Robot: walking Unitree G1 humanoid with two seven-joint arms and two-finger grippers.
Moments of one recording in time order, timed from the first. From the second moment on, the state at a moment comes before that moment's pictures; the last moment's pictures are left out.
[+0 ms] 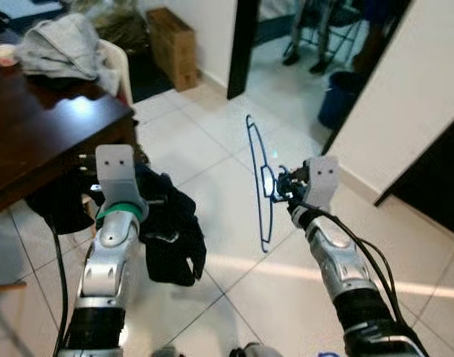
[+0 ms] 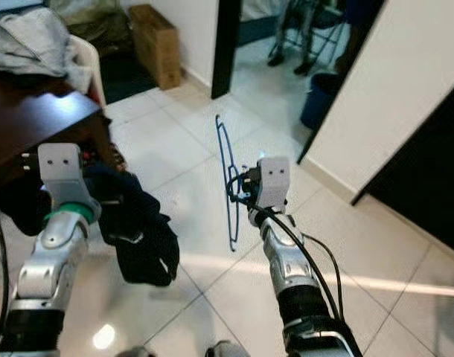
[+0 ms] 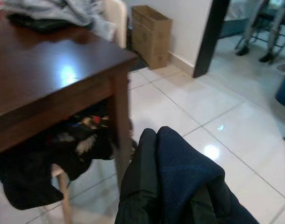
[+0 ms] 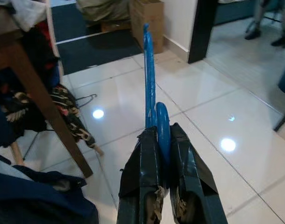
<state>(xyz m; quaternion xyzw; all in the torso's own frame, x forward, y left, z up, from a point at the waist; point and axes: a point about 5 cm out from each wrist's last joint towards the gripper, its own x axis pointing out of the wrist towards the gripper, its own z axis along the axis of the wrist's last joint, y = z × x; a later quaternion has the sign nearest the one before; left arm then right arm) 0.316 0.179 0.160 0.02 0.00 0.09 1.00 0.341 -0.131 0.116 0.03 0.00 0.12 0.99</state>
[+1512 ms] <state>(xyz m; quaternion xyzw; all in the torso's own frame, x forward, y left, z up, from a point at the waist) 0.343 0.242 0.442 0.25 -0.35 0.15 0.89 0.361 -0.167 0.177 0.09 -0.14 0.01 0.99</state>
